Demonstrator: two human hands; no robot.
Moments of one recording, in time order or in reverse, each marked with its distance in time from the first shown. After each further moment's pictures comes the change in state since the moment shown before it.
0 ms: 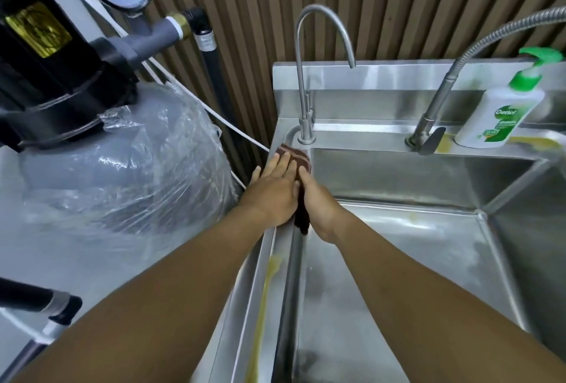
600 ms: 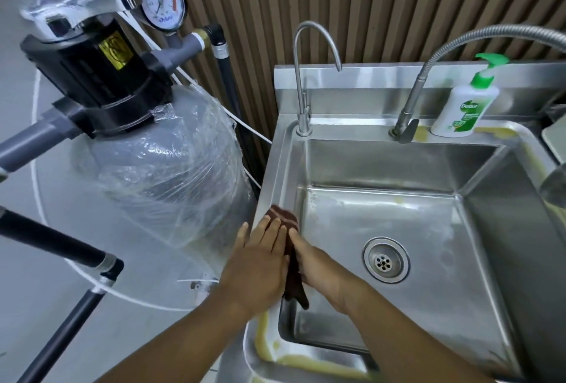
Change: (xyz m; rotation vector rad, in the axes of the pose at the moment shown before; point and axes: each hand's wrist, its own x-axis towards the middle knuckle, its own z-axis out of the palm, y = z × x) left_hand -0.180 0.012 0.019 0.234 -0.116 0.066; right_hand -0.121 0.086 0.006 -0.165 -0.221 0.204
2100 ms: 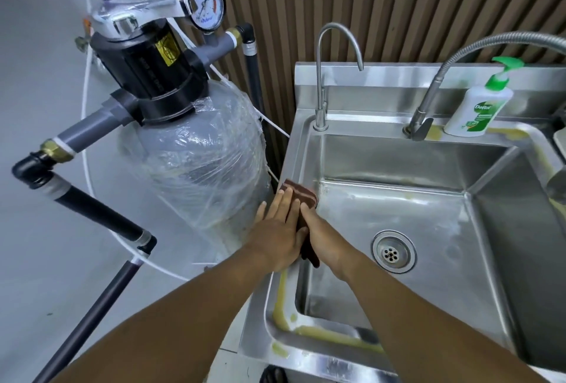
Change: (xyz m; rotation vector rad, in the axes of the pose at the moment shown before) left_hand 0.028 -0.018 0.008 -0.137 -0.033 -0.007; right_hand 0.000 -0.024 0.014 -0.081 0.121 -0.176
